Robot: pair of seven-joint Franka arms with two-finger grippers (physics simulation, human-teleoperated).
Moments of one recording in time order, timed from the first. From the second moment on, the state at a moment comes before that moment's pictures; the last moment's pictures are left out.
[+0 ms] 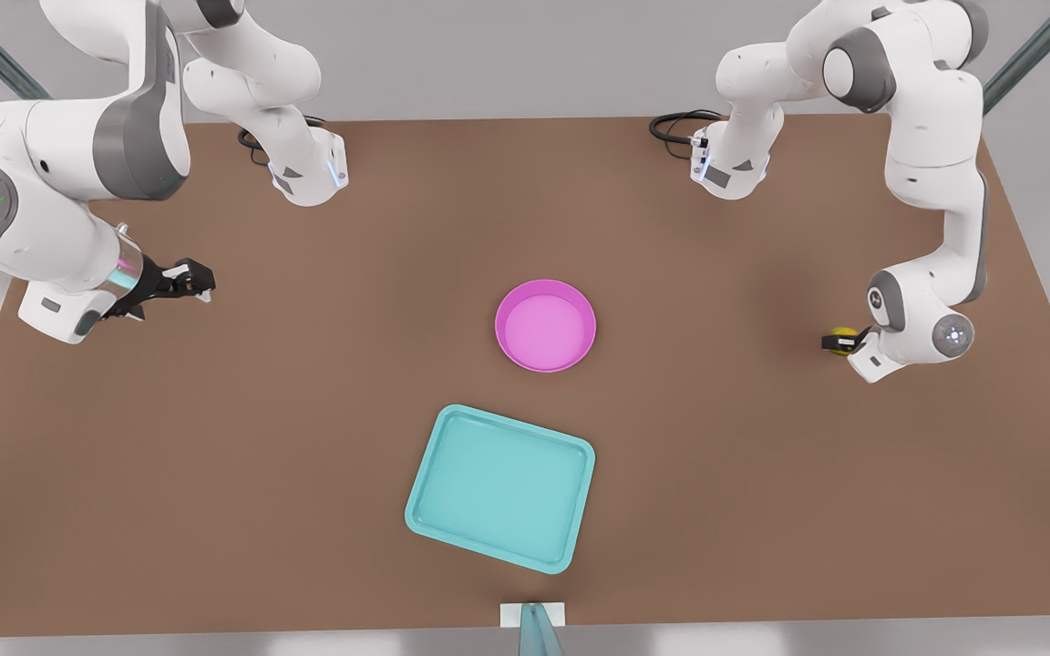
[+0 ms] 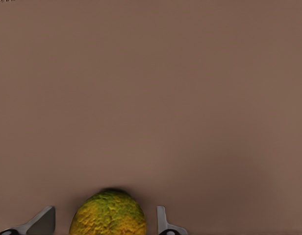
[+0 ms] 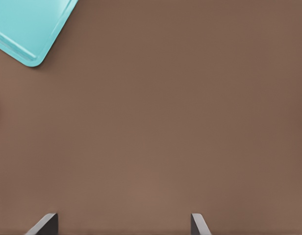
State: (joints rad) left arm 0.08 0.48 0.23 -2.11 0.02 2.31 0.41; right arm 0.19 0.18 -0.10 -1.31 -0.04 1.32 -0.23
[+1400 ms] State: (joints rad) left arm -0.84 0.64 0.05 -1.65 -0.19 1.95 -0.23; right arm 0.18 0.20 -0.10 -1.31 -0.04 1.32 -0.26
